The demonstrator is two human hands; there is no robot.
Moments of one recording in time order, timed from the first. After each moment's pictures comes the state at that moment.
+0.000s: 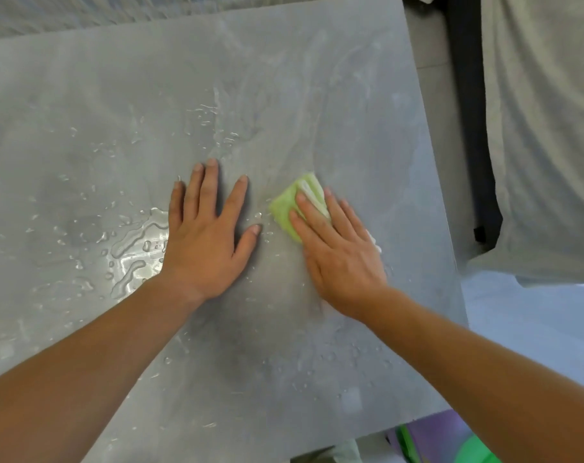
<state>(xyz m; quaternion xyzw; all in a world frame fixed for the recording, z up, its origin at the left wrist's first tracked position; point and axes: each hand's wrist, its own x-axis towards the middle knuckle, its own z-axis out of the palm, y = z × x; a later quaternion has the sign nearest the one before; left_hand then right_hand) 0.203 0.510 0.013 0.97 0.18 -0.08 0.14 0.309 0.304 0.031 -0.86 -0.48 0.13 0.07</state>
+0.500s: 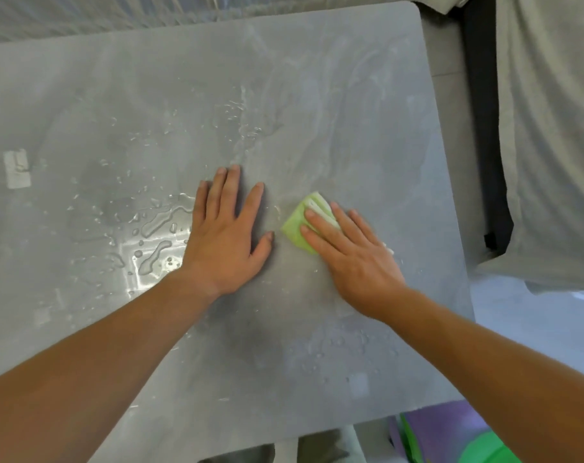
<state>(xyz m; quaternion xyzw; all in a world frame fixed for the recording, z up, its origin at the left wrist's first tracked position) 0.185 0.505 0.025 0.97 0.16 -0.10 0.14 0.301 0.284 0.031 -0.82 -0.56 0.15 0.03</state>
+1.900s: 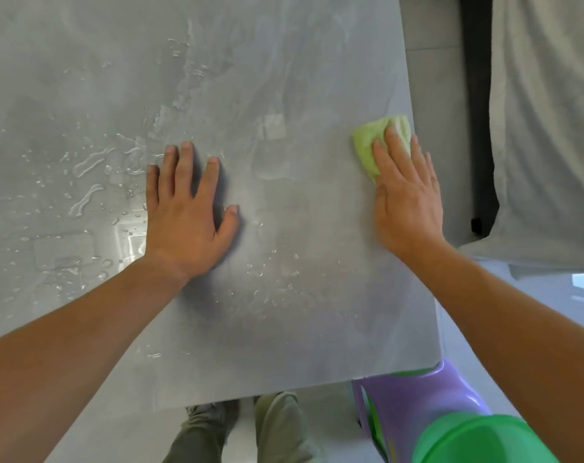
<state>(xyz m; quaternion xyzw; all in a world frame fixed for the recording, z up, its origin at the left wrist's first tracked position) 0.167 0.435 0.012 0.96 0.27 -0.05 0.11 0.369 0.196 0.030 -0.93 -0.34 0.12 0.09</state>
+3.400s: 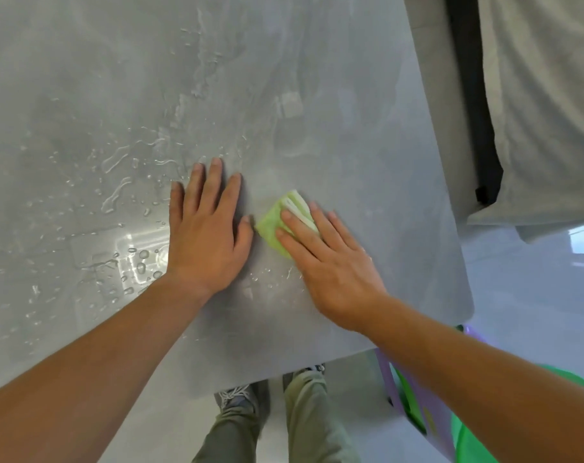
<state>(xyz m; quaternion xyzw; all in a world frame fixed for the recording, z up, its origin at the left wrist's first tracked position) 0.122 0.431 0.024 0.96 0.22 -0.07 0.16 0.203 0.220 0.031 -0.83 -0.53 0.15 0.05</state>
